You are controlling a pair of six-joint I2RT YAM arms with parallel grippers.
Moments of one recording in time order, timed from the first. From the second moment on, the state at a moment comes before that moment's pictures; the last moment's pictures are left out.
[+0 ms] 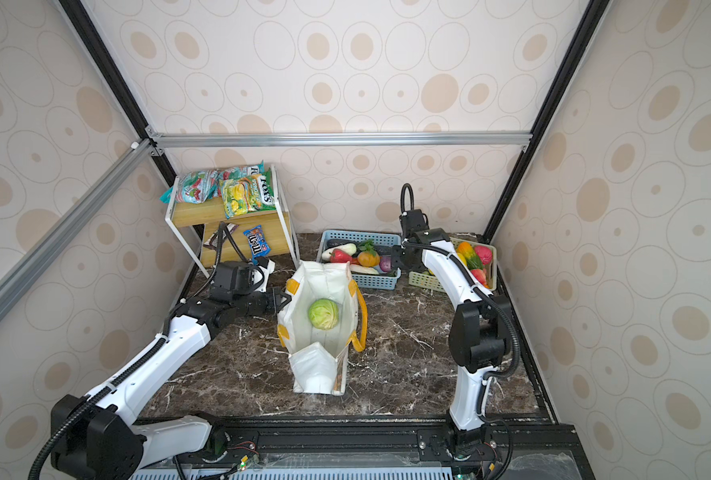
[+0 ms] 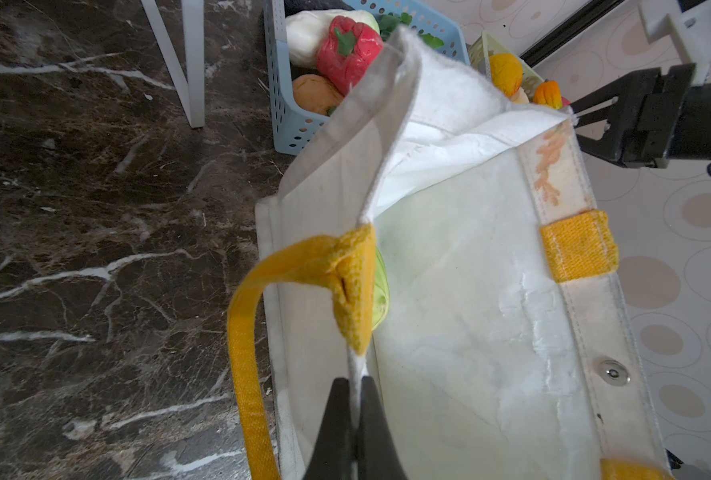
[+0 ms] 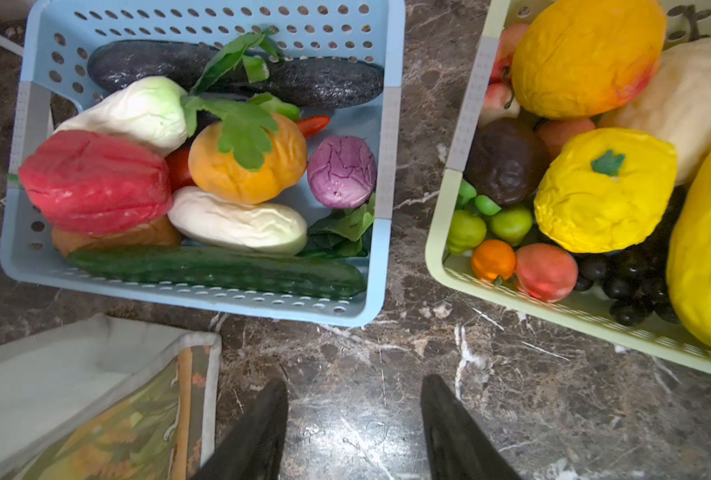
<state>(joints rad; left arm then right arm) -0.31 1.23 0.99 -0.50 0.34 -0.42 0.25 1.92 1.79 -0.90 0.00 0.28</state>
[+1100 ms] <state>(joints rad) -0.31 1.24 1.00 -0.51 0.33 -0.42 0.23 2.20 1.96 -0.93 0.00 0.32</state>
